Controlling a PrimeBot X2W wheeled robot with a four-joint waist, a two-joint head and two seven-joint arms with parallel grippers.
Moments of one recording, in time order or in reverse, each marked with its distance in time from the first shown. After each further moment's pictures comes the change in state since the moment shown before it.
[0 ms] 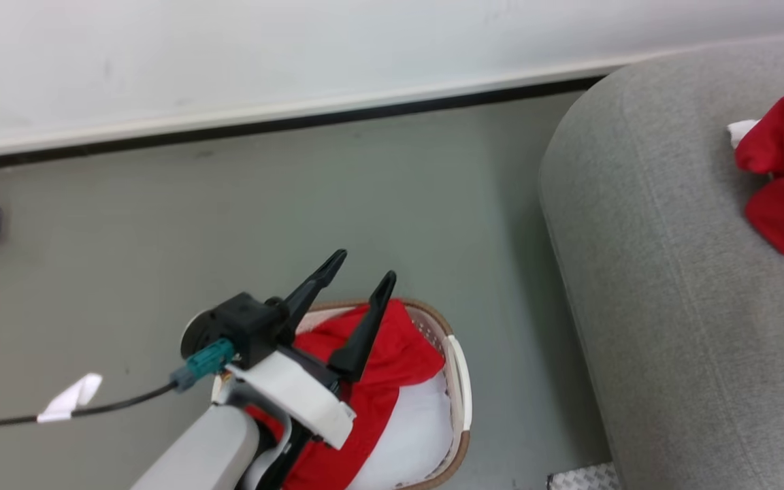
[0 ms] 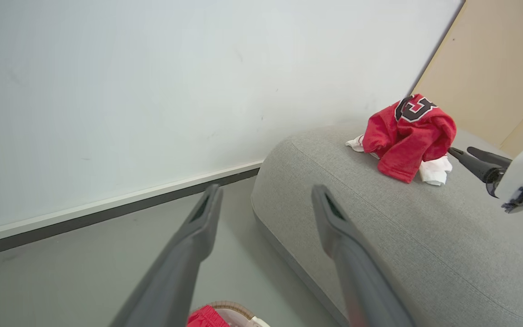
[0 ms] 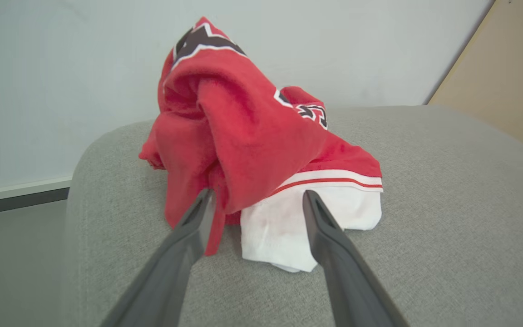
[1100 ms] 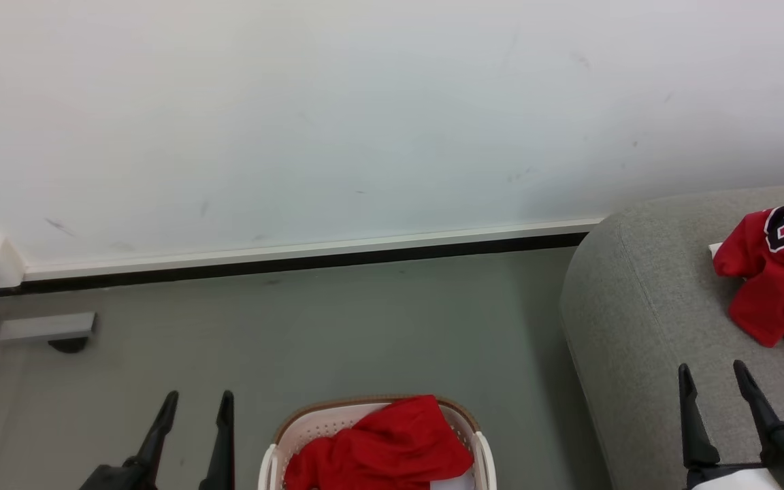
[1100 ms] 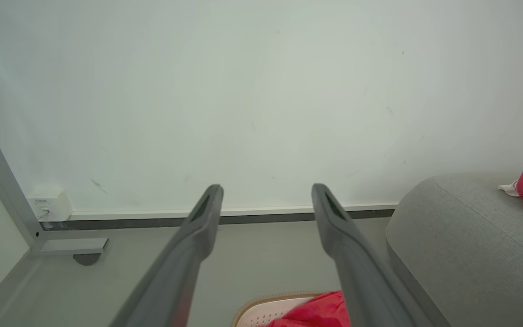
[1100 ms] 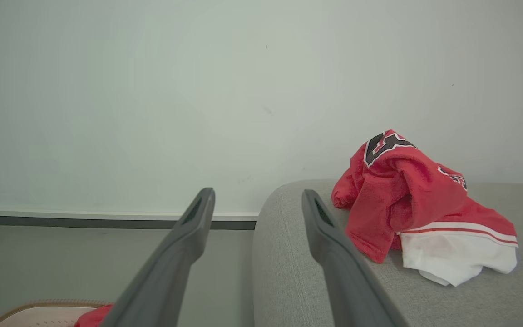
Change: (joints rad) left arm 0.519 -0.139 0.504 -0.053 0.294 0.044 -0.086; right arm 0.579 0.060 0.537 -0.522 0.341 0.000 -0.002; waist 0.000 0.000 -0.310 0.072
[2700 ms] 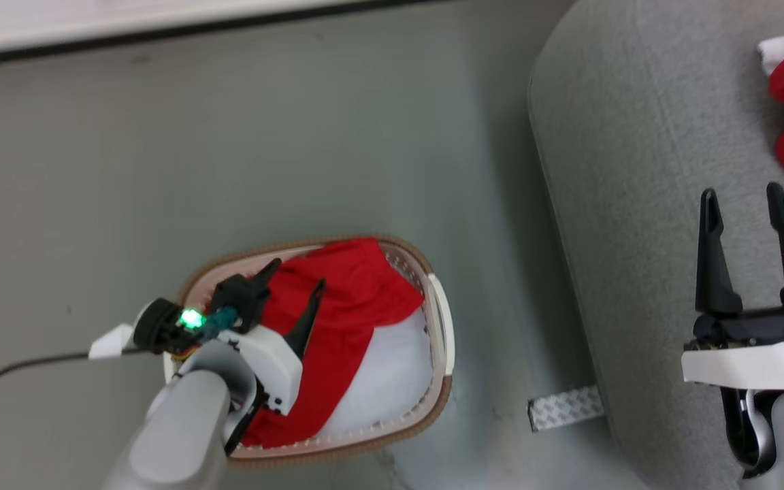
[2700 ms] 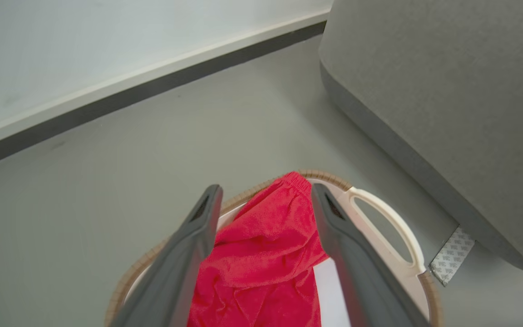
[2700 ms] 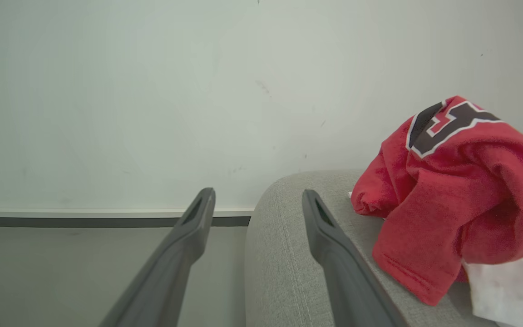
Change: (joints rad) left arm -0.639 -0.004 -0.239 0.621 0.166 -0.152 0.061; right arm -0.245 0.000 0.052 -0.201 0.096 0.000 0.000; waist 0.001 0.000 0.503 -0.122
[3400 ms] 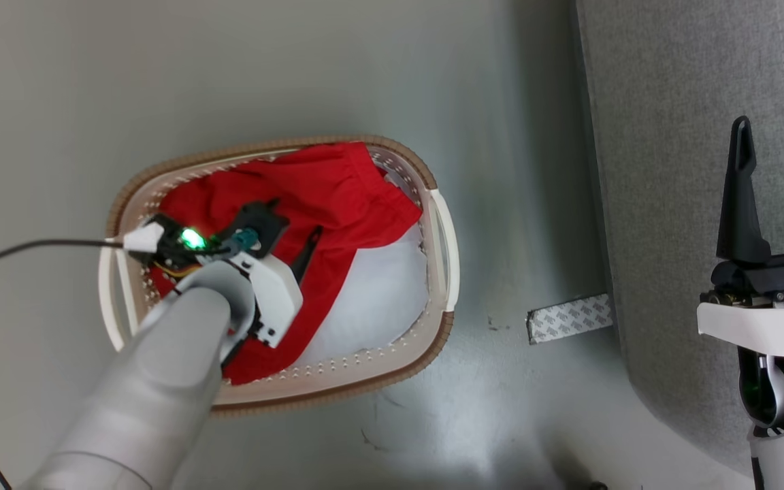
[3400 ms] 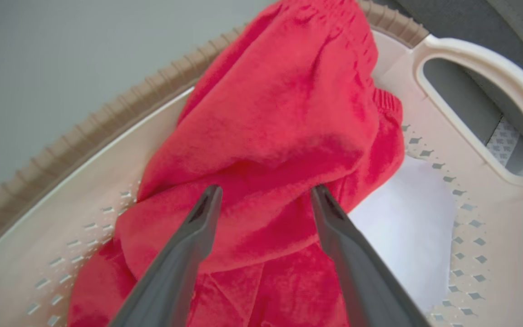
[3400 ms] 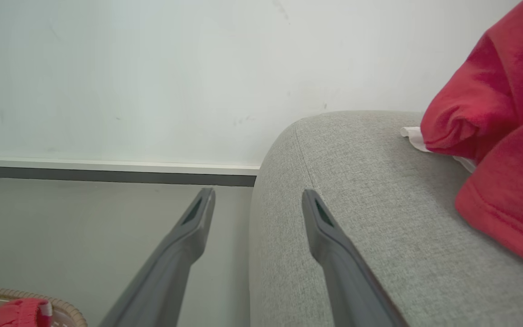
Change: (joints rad) left arm -0.349 0.015 -0.279 0.356 -0.050 -0.002 -0.027; right arm -0.096 0.000 0.002 -0.097 0.008 0.000 0.000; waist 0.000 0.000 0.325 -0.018
